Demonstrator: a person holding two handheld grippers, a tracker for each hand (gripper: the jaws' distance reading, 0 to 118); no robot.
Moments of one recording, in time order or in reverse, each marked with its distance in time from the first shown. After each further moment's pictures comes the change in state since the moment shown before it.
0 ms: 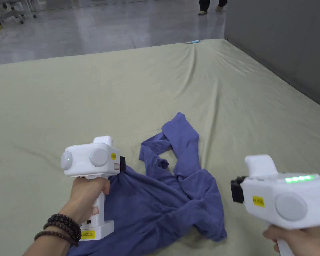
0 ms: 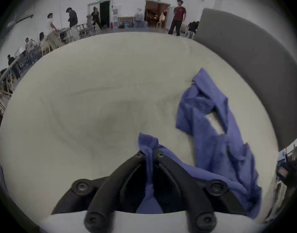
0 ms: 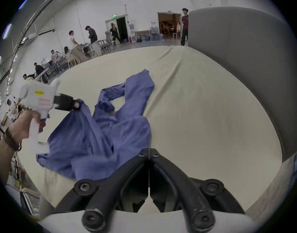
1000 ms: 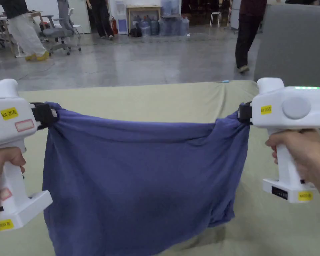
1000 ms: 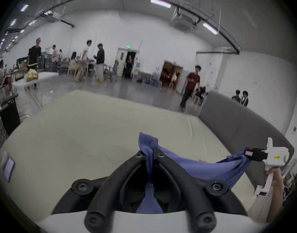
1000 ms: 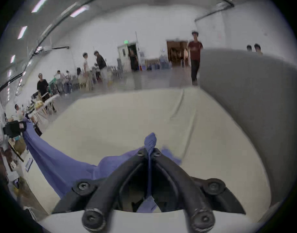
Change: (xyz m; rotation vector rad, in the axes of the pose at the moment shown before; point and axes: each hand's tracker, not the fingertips) left arm -0.133 0.068 0.294 0.608 0.049 0.194; right arm -0.040 0.228 0.069 0.345 0.081 0.071
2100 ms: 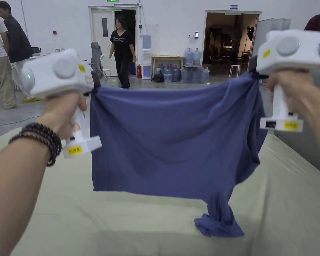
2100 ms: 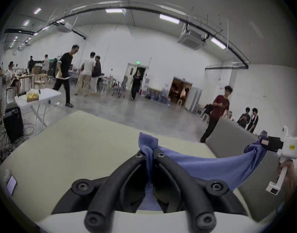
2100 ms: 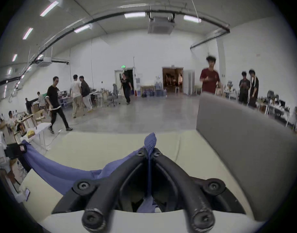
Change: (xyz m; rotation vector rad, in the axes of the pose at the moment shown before) left arm 0.037 0.120 -0.112 0.066 0.093 0.025; right arm -0.012 0.190 -0.073 0.134 -0.051 -0.032
